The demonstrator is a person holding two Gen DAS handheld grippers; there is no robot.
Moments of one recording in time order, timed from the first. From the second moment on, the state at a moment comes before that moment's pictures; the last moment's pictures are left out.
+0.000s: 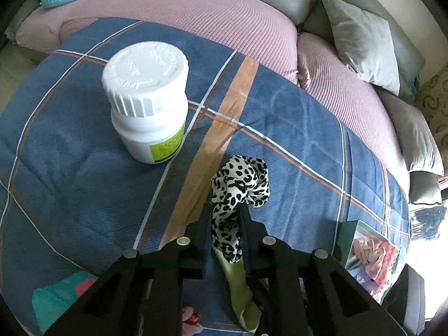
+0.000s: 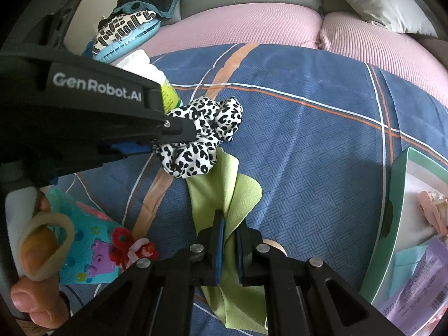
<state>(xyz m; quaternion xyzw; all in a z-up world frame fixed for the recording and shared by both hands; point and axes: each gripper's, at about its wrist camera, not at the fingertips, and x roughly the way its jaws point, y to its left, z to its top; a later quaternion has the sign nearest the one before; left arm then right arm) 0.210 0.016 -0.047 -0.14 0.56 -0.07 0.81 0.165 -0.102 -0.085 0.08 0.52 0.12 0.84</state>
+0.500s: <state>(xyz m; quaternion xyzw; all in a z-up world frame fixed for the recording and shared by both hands) 0.196 0.034 -0.017 -0.14 0.53 -0.06 0.83 0.168 -0.122 -0.073 0.13 0.51 0.14 0.84</state>
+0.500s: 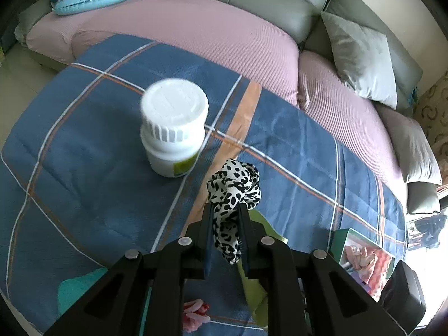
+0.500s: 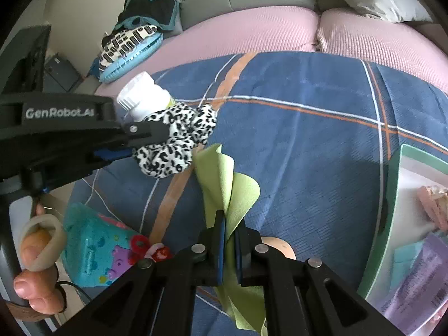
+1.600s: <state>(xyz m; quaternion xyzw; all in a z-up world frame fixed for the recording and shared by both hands) 0.146 0.015 0.054 -0.12 0.46 -0.09 0.88 0.098 -0.221 0.030 0.19 0.37 0.04 0.91</state>
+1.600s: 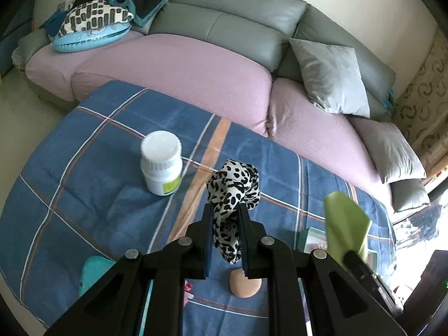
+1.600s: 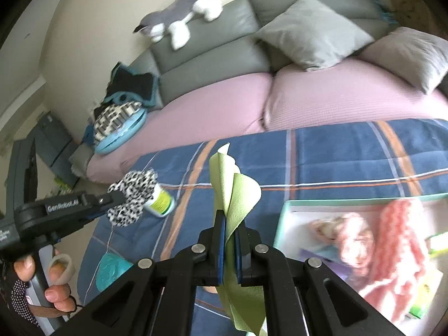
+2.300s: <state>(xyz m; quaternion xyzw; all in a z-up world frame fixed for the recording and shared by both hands) 0.113 -0.076 0.065 -0.04 0.45 -0.18 0.87 0.039 -0.314 0.042 0.24 0.35 -0.08 0.90</state>
